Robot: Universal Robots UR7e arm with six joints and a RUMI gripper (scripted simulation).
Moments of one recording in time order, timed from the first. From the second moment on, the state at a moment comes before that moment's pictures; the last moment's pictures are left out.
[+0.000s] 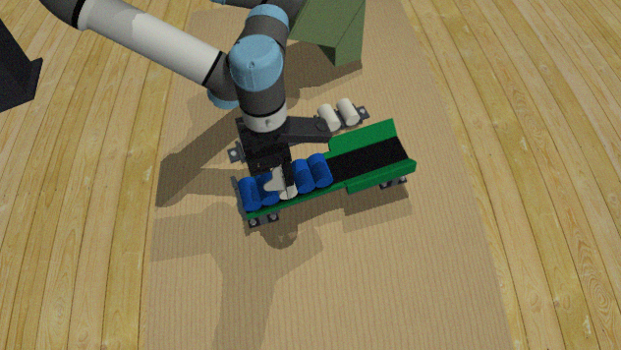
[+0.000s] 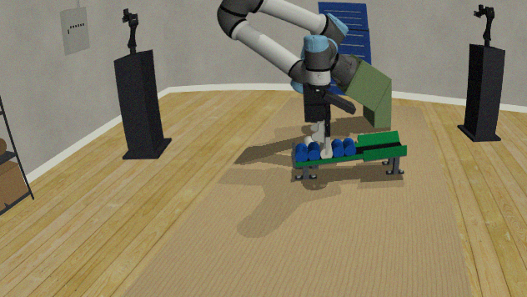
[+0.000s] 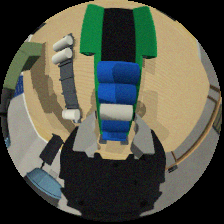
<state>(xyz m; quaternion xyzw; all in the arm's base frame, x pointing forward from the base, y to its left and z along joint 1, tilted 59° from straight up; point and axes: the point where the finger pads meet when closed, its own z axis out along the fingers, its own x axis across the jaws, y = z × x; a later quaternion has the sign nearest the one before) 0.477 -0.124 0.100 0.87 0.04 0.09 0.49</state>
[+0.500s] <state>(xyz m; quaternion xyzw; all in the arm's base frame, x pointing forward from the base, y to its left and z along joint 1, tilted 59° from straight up) 0.480 -0.130 0.098 0.87 0.04 0.09 0.49</state>
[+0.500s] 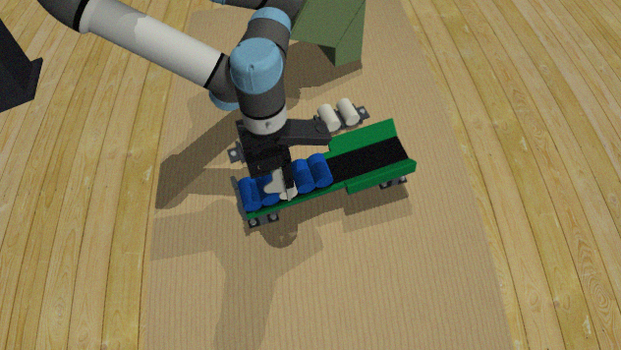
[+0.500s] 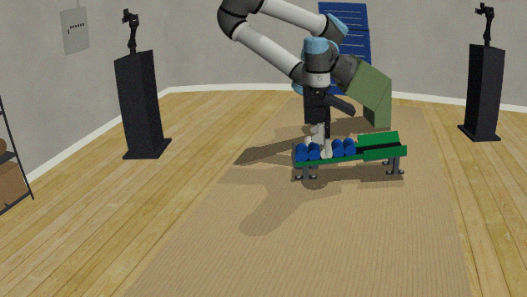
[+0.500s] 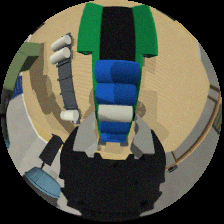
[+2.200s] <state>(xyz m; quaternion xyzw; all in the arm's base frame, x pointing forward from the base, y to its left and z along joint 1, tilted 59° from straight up) 0.480 -0.130 0.098 0.87 0.04 0.09 0.49</state>
